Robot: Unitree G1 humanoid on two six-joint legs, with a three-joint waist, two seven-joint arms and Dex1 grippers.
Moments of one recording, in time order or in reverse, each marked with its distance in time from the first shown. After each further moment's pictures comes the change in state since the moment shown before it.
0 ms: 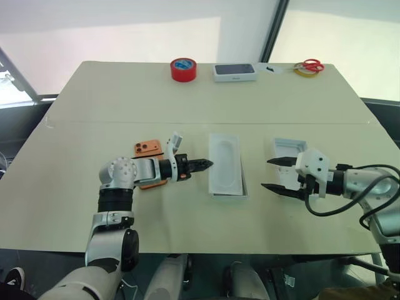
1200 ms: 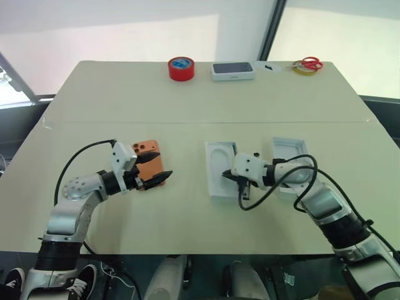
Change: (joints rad) left arm 0.493 0.400 -0.169 -0.410 0.408 -1.106 -0.473; right arm -0.297 0.174 0.440 0.067 -0.363 0.127 -0.151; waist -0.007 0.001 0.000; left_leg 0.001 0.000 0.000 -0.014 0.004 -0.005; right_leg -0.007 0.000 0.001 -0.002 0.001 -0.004
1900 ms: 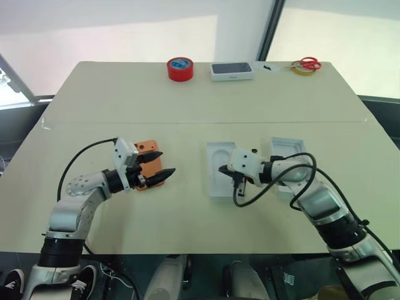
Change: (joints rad) left arm -0.043 -0.010 0.028 0.005 -0.107 0.227 0.059; right arm -0.018 0.108 -0.032 -0.035 0.009 0.088 -0.087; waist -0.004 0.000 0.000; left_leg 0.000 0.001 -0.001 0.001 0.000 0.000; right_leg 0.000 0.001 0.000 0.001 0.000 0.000
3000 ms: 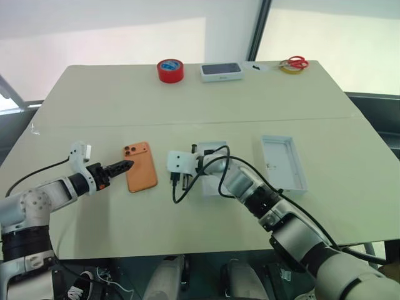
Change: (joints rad) left arm -0.085 0.092 0.290 0.222 -0.230 0.613 0.312; right arm -0.341 0.460 0.257 0.607 -0.217 -0.251 -0.100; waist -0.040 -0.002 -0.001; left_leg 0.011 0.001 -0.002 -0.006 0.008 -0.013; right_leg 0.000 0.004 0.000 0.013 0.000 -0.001
